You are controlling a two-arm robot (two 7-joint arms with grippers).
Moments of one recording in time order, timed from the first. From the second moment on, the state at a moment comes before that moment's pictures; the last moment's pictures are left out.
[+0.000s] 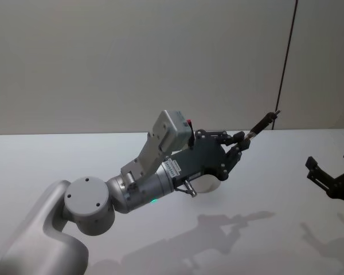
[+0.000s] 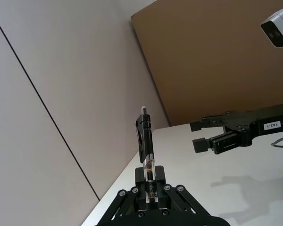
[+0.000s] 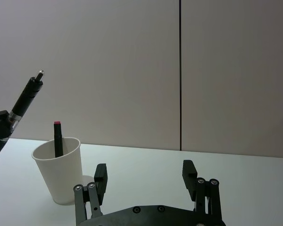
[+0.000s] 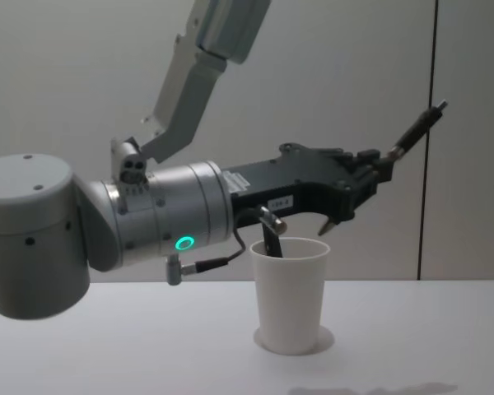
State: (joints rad) left arm -0.51 0.13 0.37 -1.23 -0.13 -0.21 -0.76; right arm -0.05 0.38 -0.09 -1.71 0.43 -0.02 0.16
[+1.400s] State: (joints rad) left arm -0.52 0.12 0.39 -1.22 -0.13 -0.21 -0.76; right arm -0.04 0.38 -0.08 -1.67 0.63 -0.16 0.40
